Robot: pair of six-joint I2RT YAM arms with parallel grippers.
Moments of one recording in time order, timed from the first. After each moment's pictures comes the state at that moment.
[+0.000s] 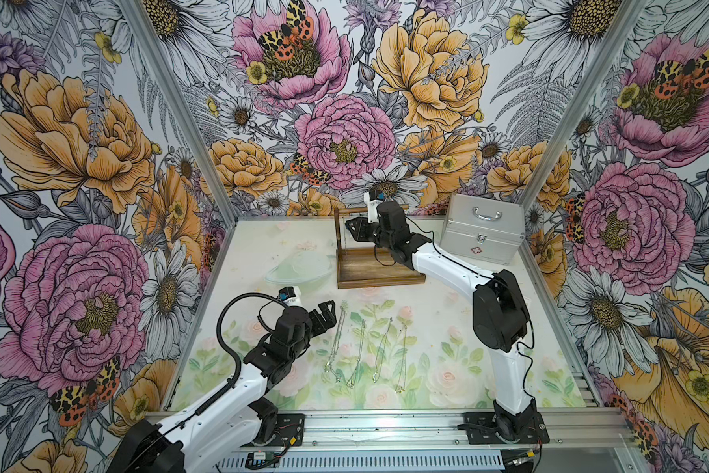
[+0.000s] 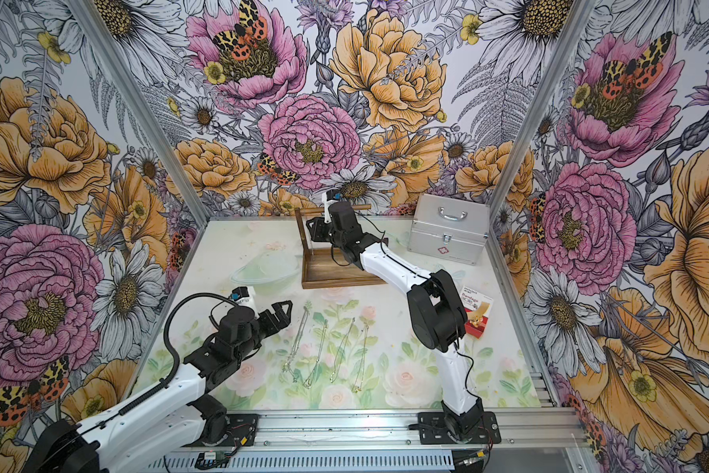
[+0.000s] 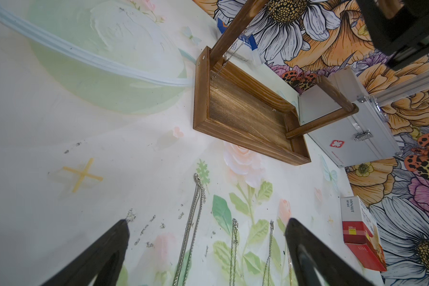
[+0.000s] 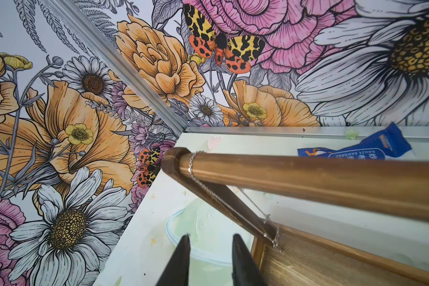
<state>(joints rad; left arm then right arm) -0.54 0.88 0.32 0.01 -0.19 -0.83 0.60 2.11 1.81 -0.03 -0.17 0.54</state>
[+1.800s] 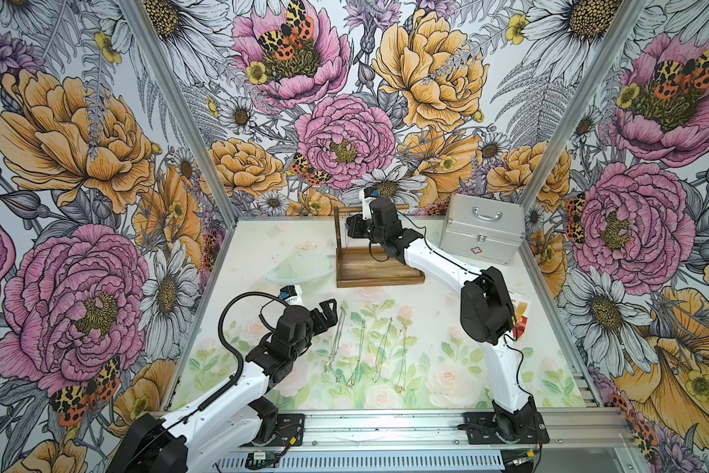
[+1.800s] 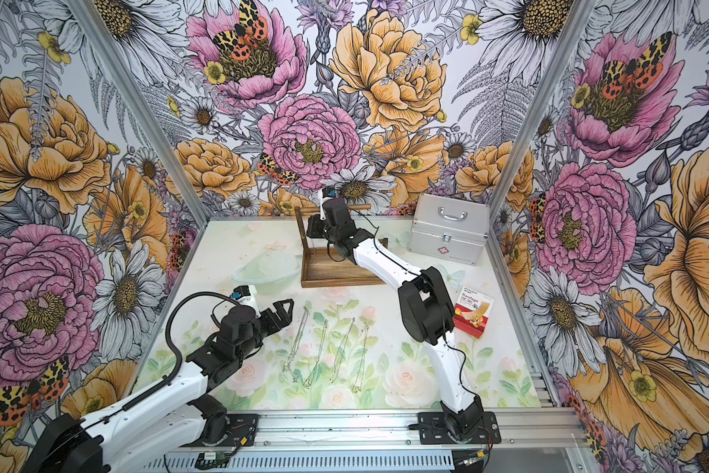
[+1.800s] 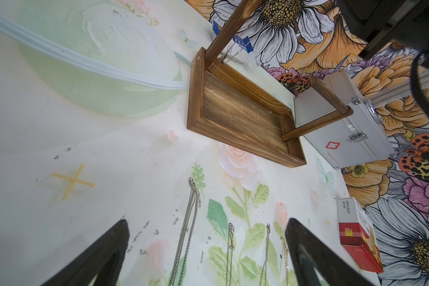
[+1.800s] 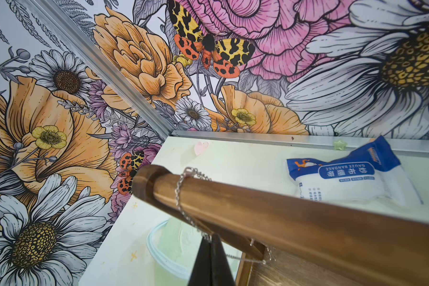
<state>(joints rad) -0.55 0.91 0.32 0.06 -0.19 -0.83 0.60 2.20 1.94 -0.11 -0.12 0.50</state>
